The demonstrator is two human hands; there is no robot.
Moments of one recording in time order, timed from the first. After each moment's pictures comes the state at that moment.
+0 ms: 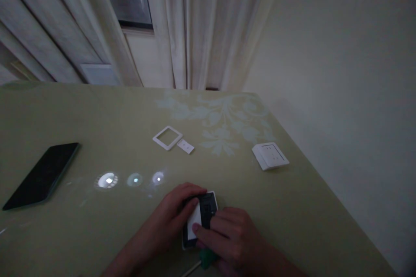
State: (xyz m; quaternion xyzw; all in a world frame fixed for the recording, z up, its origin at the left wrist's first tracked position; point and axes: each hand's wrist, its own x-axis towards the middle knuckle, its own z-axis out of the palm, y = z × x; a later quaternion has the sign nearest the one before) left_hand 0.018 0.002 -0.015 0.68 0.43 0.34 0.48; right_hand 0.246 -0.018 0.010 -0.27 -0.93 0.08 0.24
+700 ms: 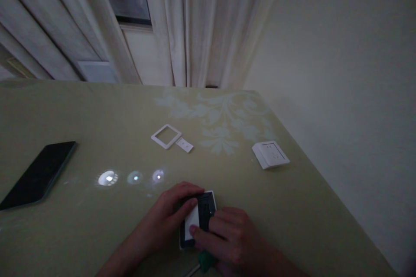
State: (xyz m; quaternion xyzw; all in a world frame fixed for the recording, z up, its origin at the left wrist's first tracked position) left_hand 0.013 0.003 -0.019 0.66 0.45 0.35 0.49; right_hand 0.248 -0.015 0.005 -0.25 -0.93 0.08 0.24
